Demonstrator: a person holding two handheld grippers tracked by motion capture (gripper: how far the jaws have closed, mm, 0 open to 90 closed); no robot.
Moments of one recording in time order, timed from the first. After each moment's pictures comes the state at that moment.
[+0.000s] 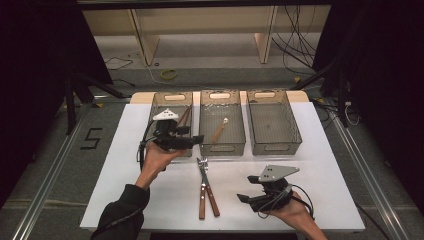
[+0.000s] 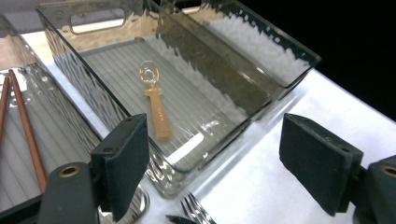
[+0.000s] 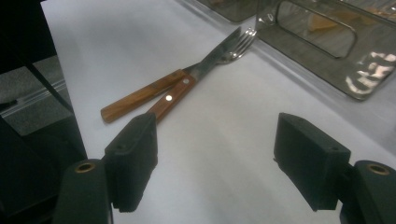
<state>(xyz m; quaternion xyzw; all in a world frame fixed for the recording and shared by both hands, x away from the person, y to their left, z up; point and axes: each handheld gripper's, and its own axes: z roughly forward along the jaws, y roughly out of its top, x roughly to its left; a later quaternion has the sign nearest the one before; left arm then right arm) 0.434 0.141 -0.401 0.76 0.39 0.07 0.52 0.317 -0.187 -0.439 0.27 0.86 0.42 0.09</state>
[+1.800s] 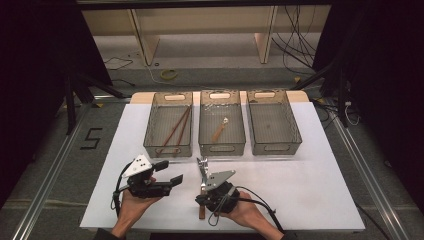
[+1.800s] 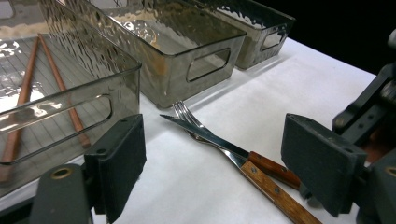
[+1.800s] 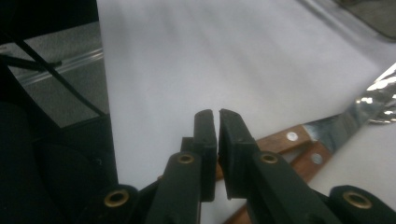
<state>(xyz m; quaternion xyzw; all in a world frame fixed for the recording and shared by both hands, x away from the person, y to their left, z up) 0.332 0.193 -0.453 0.74 0.37 0.13 0.55 0.325 -0.065 -0.474 0.18 0.90 0.39 0.02</state>
